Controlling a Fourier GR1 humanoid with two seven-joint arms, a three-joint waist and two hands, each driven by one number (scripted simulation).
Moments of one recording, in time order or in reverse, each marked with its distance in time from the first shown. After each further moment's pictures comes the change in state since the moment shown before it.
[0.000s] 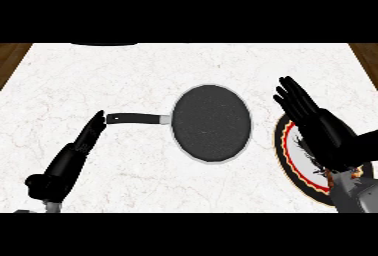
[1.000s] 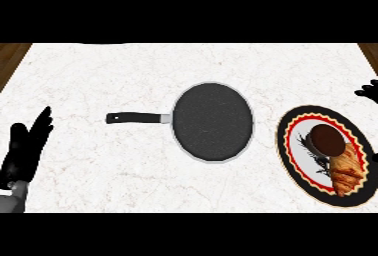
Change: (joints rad) left arm -0.069 0.078 0.181 0.249 -0.019 0.144 0.266; right arm -0.032 -0.233 -0.361 0.456 -0.081 0.683 -0.566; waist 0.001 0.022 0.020
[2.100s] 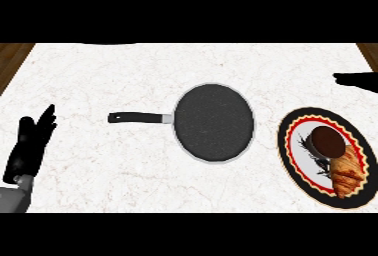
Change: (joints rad) left arm -0.042 -0.033 0.020 0.056 -0.043 -0.021 0.022; right arm -0.196 -0.340 0.286 -0.179 0.785 -0.028 0.016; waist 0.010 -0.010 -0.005
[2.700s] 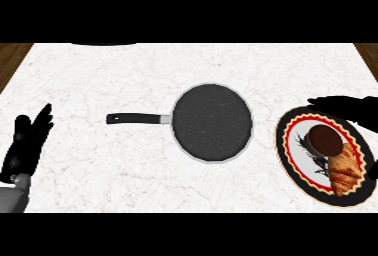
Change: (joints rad) left arm 0.002 -0.028 0.062 -0.003 -0.049 -0.038 0.018; right arm 0.079 0.118 0.066 -0.023 0.298 -0.048 0.009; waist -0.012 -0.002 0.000
